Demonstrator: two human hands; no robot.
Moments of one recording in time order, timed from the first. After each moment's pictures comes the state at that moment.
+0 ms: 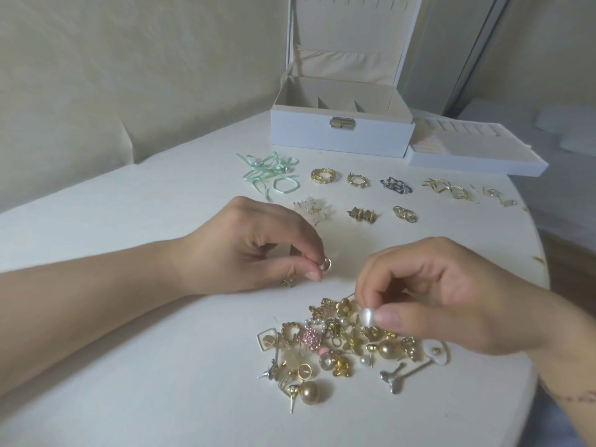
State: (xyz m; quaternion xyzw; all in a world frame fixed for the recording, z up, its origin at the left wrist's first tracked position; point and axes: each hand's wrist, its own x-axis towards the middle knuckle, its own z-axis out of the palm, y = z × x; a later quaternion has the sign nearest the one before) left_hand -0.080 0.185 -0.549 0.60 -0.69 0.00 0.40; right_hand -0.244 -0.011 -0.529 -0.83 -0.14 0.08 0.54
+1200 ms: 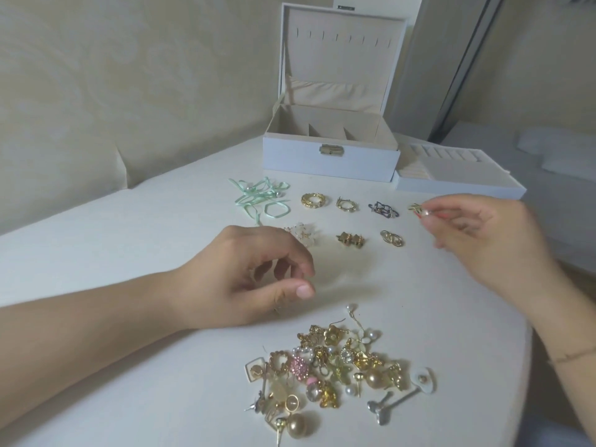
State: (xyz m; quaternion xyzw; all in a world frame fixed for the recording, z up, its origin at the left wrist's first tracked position) left_hand -0.083 0.186 -0.554 0.64 -0.63 0.01 0.43; right_hand -0.225 -0.080 -0.531 -0.87 0.16 -0.31 0.36
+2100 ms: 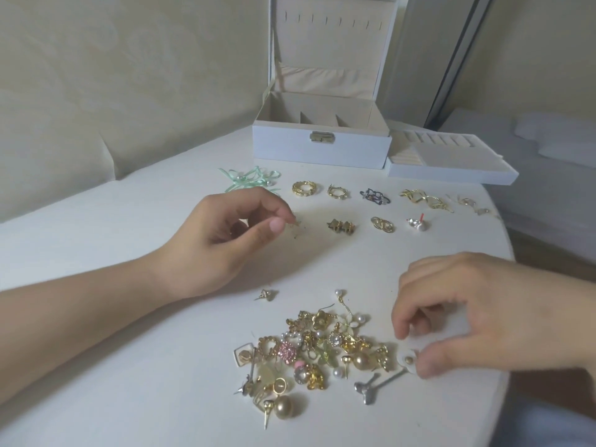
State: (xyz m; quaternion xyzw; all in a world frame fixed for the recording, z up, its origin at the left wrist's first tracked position) left_hand -0.076 0.180 -0.555 0.67 -0.52 -0.05 0.53; right_hand -0.266 -0.053 -0.511 -0.96 -0.14 0.10 0.20
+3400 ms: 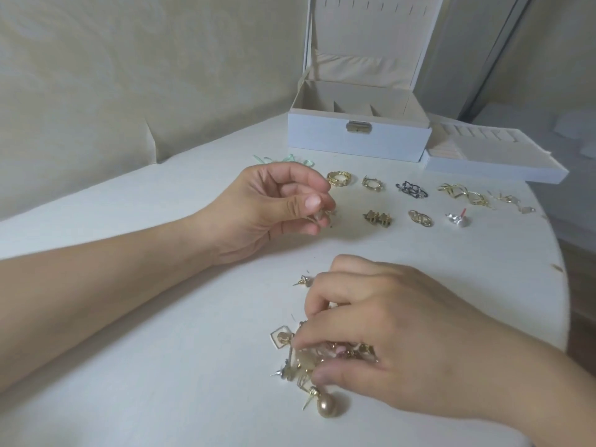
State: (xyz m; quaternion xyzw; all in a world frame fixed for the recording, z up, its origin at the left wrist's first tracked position) left_hand -0.066 0.179 -0.543 0.50 -0.36 -0.35 0.71; right_hand -0.236 0.047 -0.533 -0.95 -0.27 -0.07 0.14
